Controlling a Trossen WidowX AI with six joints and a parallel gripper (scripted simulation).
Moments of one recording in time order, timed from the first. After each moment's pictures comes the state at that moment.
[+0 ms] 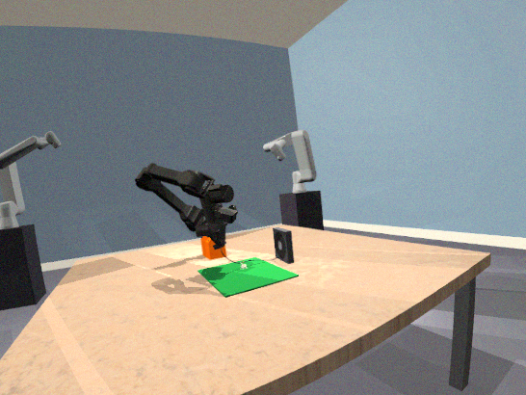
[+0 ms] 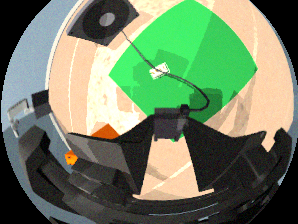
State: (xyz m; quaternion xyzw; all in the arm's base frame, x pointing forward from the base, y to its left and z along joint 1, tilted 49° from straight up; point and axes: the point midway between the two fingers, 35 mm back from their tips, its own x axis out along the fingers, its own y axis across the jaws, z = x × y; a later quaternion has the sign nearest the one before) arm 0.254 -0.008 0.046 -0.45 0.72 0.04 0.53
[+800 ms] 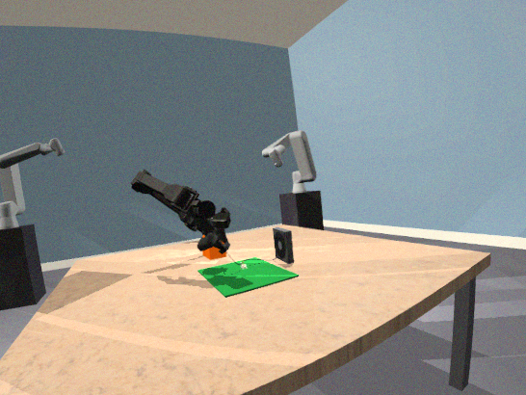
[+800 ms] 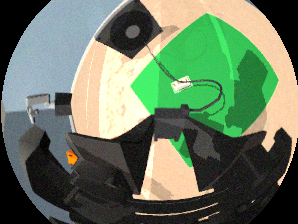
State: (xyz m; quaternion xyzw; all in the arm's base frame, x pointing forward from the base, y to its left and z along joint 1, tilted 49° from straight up) arm 0.240 -0.019 0.025 -0.35 0.70 0.17 0.60
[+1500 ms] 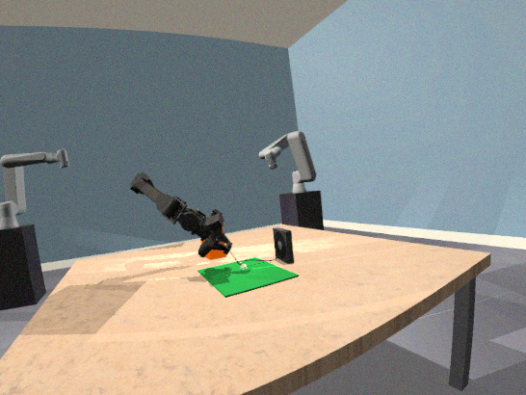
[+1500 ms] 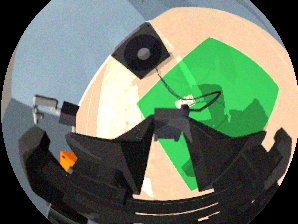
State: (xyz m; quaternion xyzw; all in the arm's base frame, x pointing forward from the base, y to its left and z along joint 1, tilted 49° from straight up) arm 0.240 -0.021 0.019 -0.30 0.61 0.26 0.69
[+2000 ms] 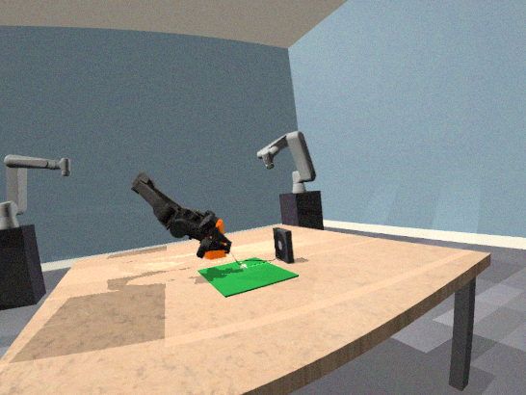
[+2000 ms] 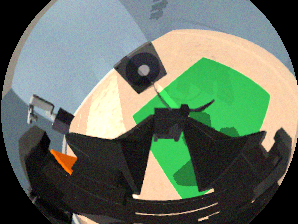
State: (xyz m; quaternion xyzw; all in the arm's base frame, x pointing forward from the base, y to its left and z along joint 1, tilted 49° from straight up) arm 0.243 -0.024 0.024 -0.30 0.51 0.30 0.74
